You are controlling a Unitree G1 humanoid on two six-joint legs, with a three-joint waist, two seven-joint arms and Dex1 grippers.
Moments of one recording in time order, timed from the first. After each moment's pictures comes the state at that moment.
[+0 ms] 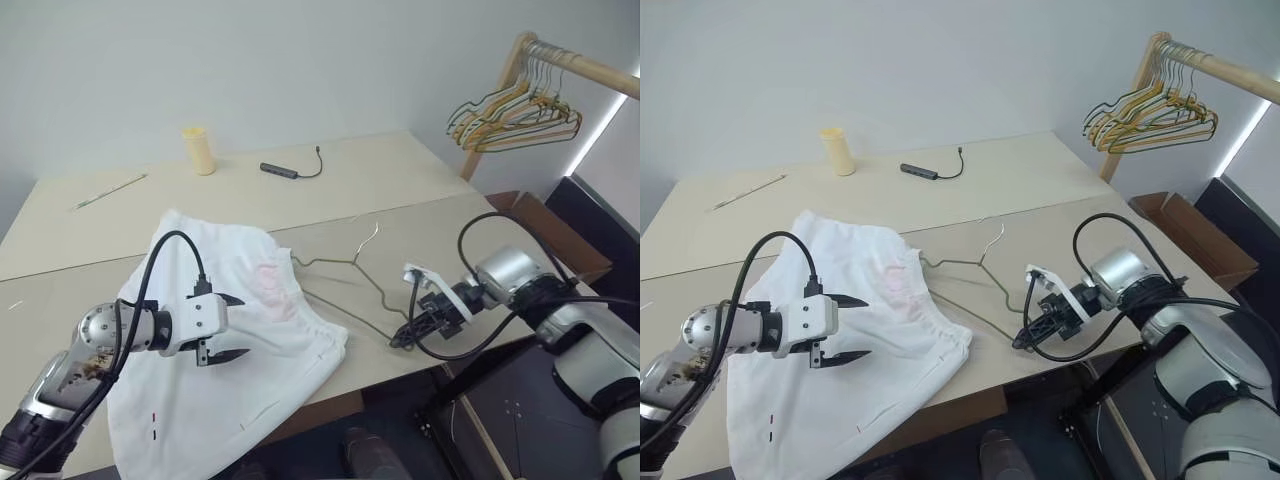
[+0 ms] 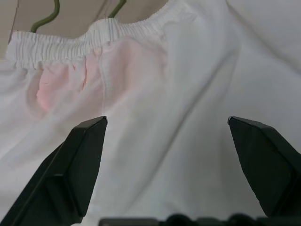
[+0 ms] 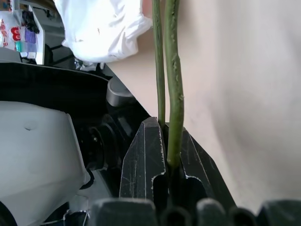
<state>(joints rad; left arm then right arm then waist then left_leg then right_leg) -0.08 0.90 -0.06 -0.22 -0.10 0.11 -1.07 -0.99 -0.73 0.91 0.64 0.59 1.05 1.55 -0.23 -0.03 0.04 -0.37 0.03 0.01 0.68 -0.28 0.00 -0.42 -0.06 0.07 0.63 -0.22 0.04</state>
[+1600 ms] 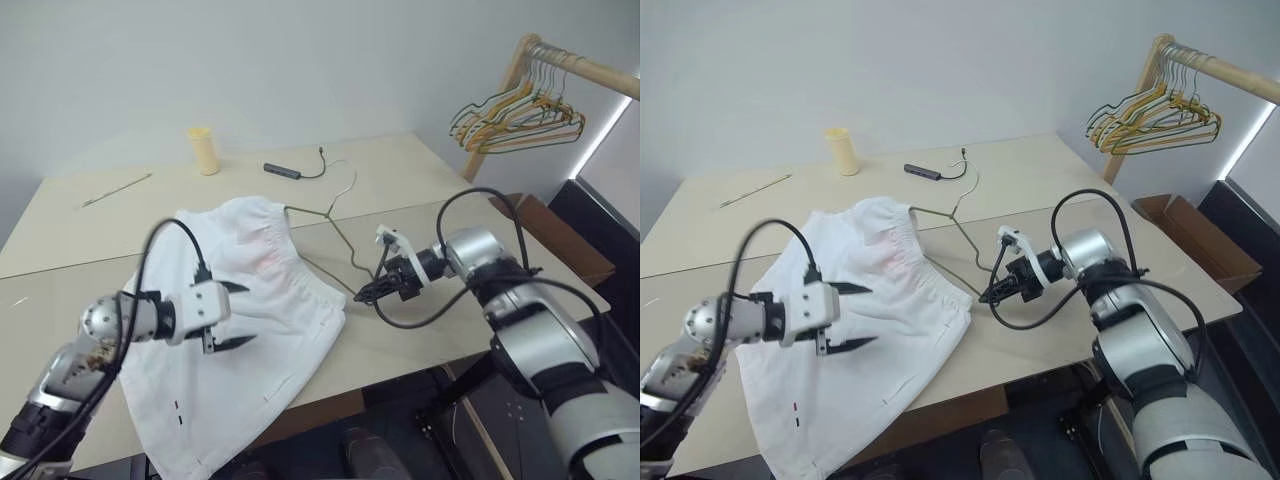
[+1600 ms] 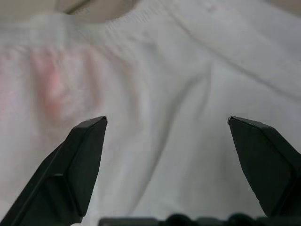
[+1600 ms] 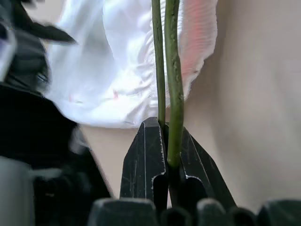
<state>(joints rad) -0.17 0.87 -0.01 -0.19 -0.18 0.11 -1.05 -0.99 -0.48 0.46 0.74 0.23 0.77 1.45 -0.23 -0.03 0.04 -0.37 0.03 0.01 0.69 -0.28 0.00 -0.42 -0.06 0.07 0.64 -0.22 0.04</state>
